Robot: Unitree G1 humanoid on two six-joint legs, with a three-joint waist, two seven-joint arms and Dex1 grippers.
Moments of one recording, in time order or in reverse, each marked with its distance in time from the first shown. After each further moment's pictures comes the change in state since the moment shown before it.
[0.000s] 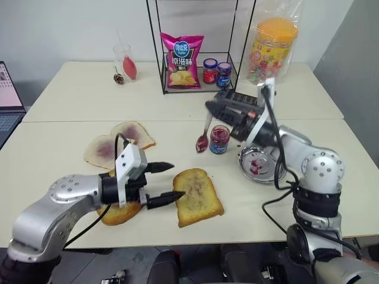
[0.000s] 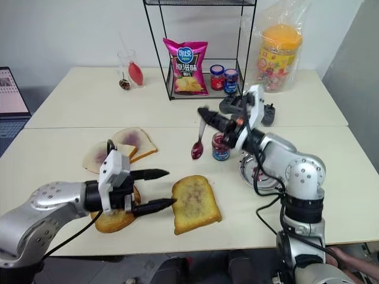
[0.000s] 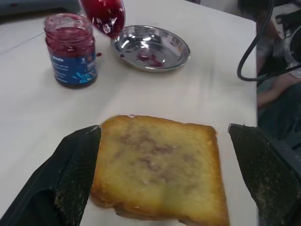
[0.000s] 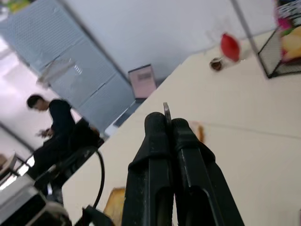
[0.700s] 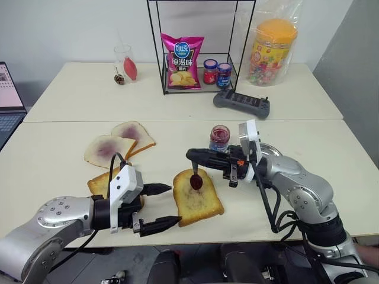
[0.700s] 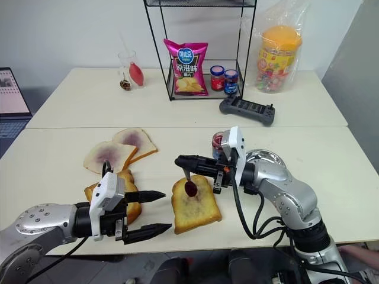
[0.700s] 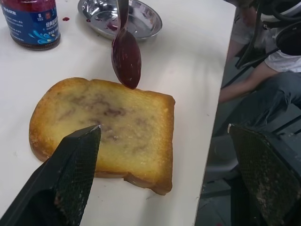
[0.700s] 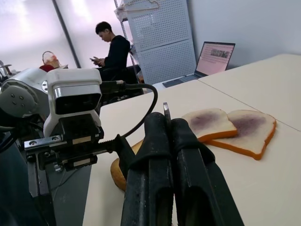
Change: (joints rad) left arm 0.171 0.042 0.066 -0.112 -0.059 0.015 0.012; right arm 0.182 -0.148 0.297 -0.069 -0.328 -0.427 0.576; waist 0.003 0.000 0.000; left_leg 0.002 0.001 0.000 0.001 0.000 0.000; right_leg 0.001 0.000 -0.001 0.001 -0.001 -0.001
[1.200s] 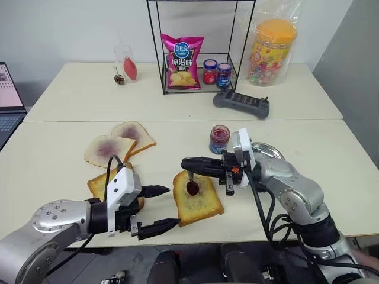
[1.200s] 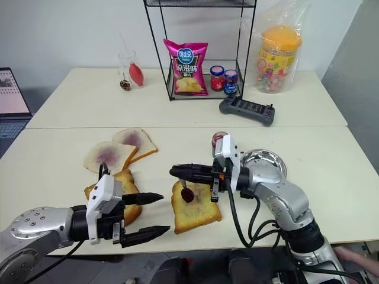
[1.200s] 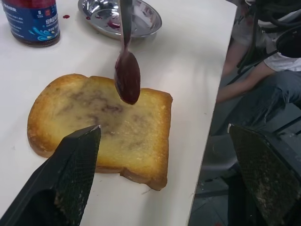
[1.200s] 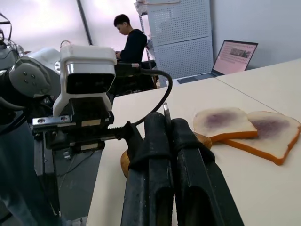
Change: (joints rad) left arm 0.037 0.007 0.037 -0.019 -0.018 0.000 0.012; right arm 0.007 0.016 0.076 0.085 -0.123 -0.142 0.129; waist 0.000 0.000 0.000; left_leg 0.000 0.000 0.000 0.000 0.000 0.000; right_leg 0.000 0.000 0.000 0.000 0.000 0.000
